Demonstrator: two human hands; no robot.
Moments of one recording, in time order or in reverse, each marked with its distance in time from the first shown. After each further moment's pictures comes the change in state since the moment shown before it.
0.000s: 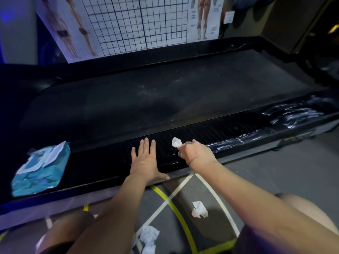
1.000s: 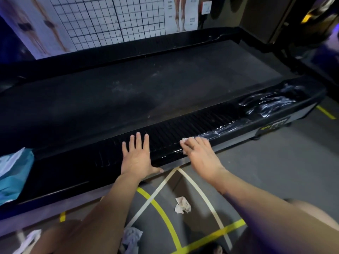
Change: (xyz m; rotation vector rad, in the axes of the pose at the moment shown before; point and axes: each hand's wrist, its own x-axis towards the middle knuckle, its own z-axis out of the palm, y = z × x) left_hand 0.015 0.058 0.007 0.108 0.078 0.045; right_hand -0.049 0.100 0.025 -0.204 0.494 -0.257
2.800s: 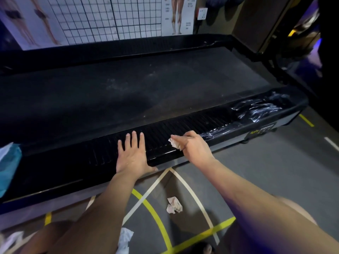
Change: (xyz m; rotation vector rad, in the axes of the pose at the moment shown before) left_hand 0.001 -0.001 0.002 -0.019 0.023 -0.005; right_hand 0.031 0.005 -0.002 0.268 -0.113 0.186
